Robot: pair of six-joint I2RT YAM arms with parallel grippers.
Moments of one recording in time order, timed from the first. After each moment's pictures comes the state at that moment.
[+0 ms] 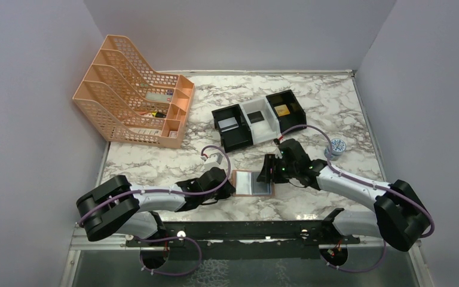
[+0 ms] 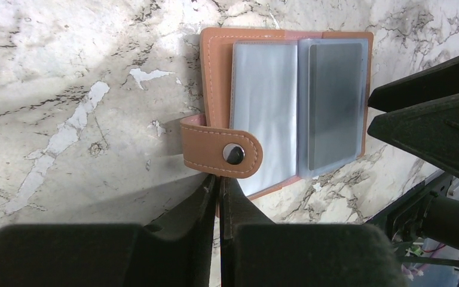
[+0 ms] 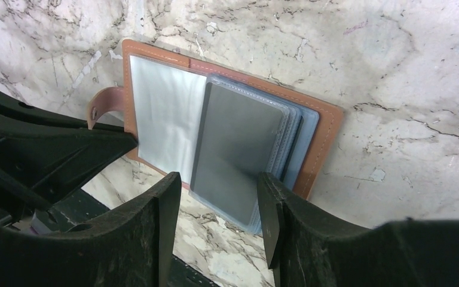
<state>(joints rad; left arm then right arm) -1.03 1.32 0.37 0.23 -0.19 -1.05 0.66 1.24 0.55 -0.18 -0.19 0.63</state>
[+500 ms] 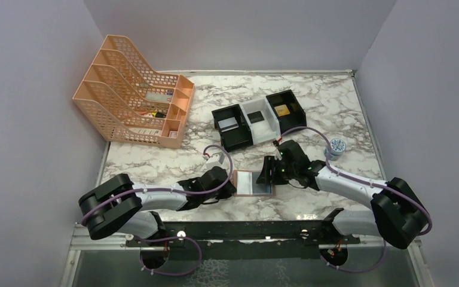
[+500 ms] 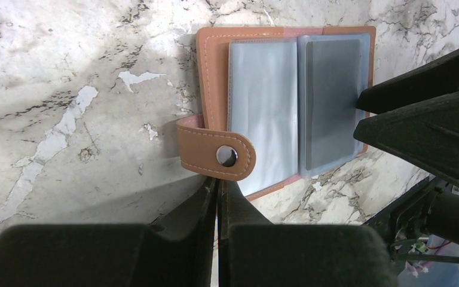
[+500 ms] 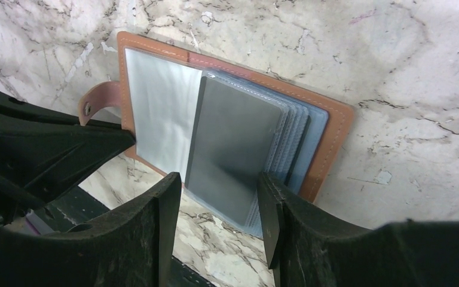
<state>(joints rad) -1.03 1.34 0.38 0.23 -0.17 -1.03 0.66 1.26 0.54 -0.15 -0.20 0.62</state>
